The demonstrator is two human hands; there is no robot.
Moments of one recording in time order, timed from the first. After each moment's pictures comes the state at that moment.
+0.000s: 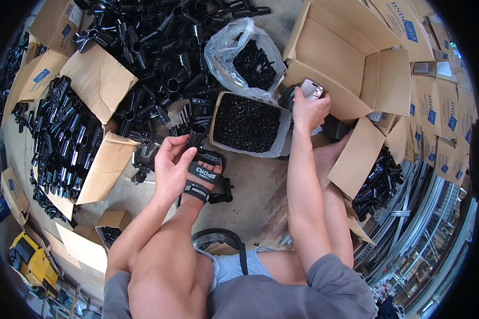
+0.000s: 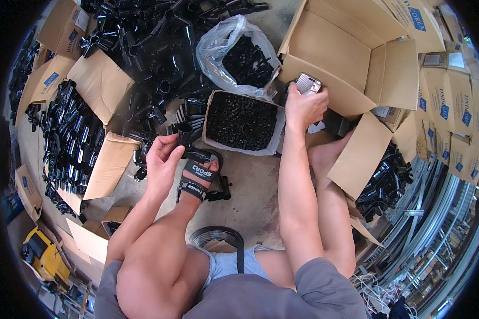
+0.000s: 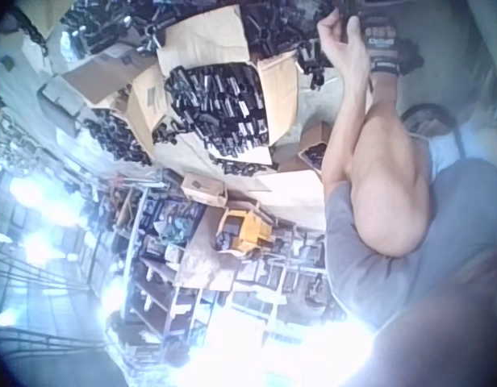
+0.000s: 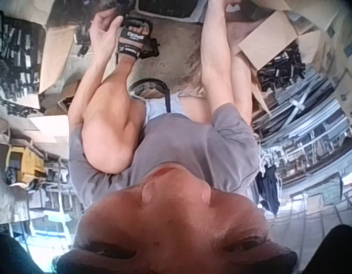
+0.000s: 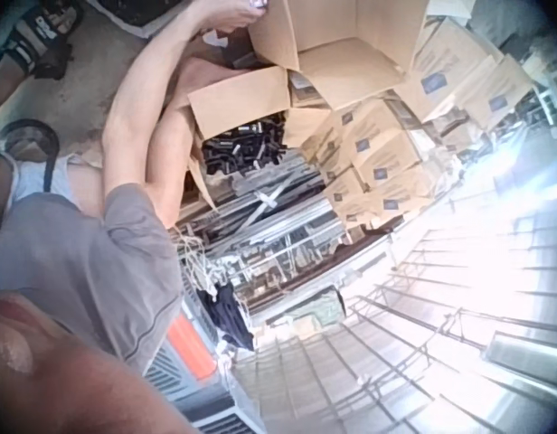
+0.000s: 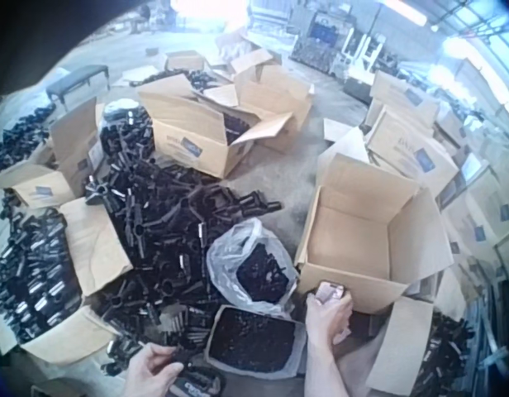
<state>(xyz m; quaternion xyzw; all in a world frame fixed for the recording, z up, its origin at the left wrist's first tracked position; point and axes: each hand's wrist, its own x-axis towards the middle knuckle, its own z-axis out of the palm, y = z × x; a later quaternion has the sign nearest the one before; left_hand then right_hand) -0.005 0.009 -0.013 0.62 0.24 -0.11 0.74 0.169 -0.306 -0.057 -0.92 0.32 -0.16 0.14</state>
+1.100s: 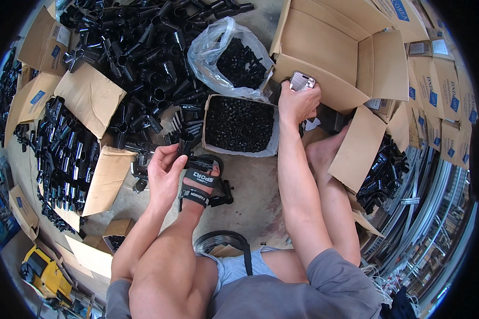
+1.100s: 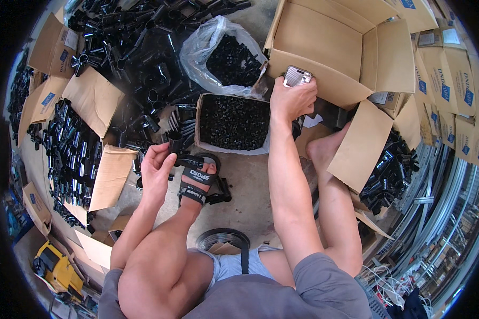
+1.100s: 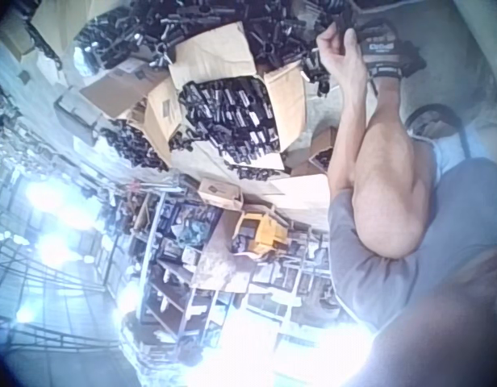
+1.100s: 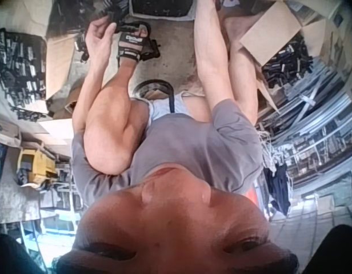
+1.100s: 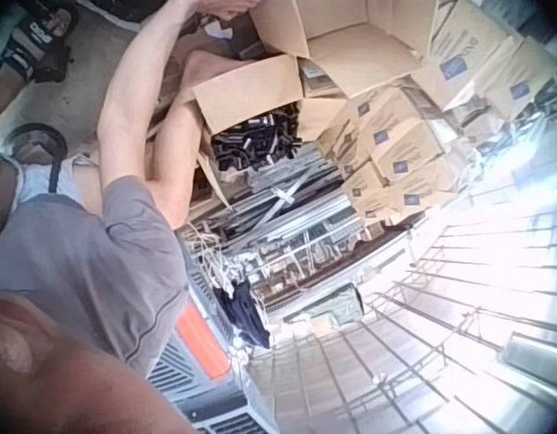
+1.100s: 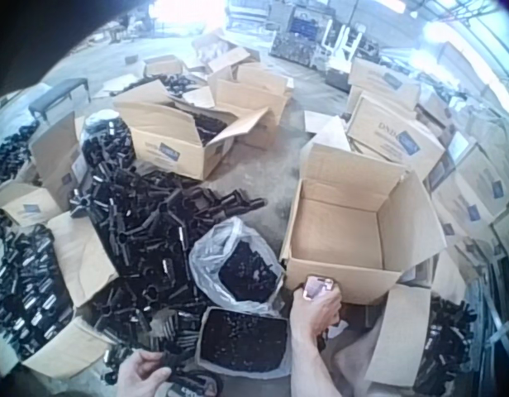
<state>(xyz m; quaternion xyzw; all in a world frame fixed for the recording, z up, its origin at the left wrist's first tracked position) -0.005 0.009 -0.010 0.62 0.24 -0.12 0.74 0.174 -0.294 -0.073 -0.91 0.34 -0.20 0.15</state>
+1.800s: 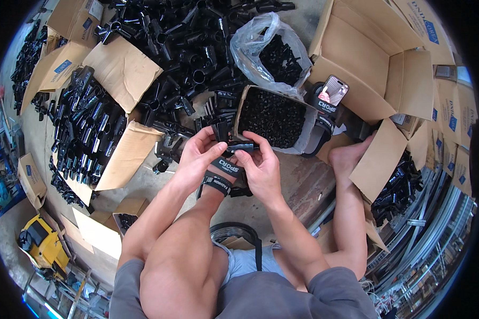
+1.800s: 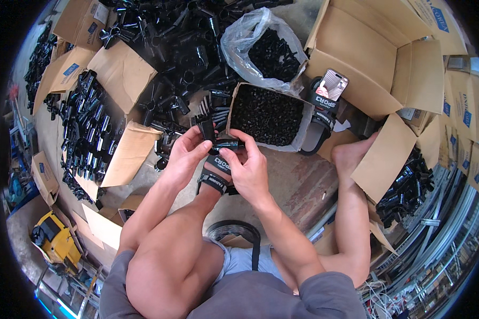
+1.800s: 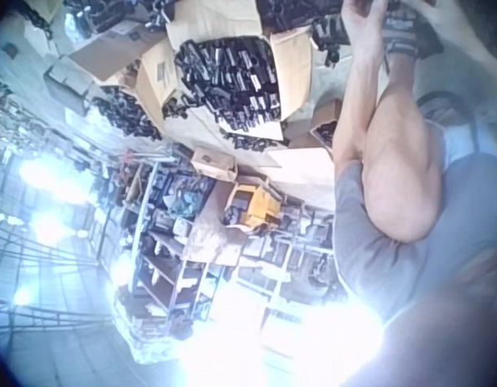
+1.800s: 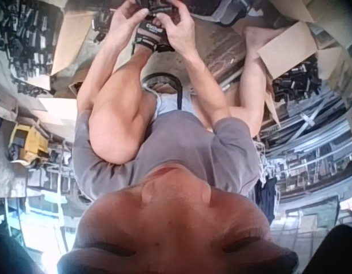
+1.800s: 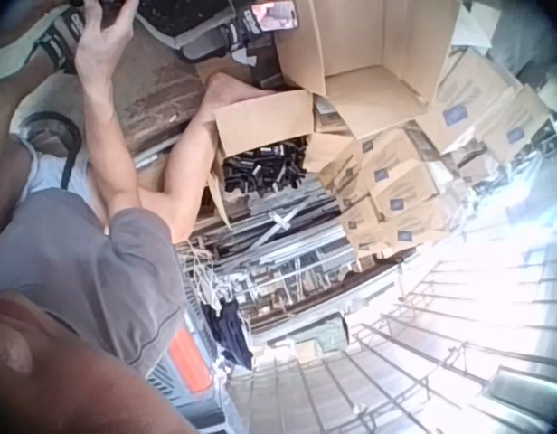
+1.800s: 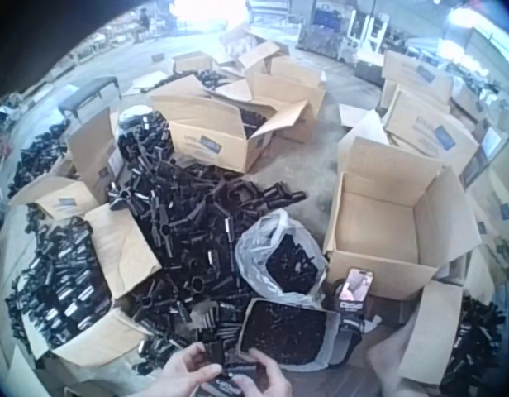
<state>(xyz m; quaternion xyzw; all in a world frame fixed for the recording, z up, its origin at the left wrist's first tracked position) 0.005 0.018 -0.006 0.49 0.22 -0.24 0.81 -0.005 -0.164 0.000 -0.65 0.16 0.20 0.72</state>
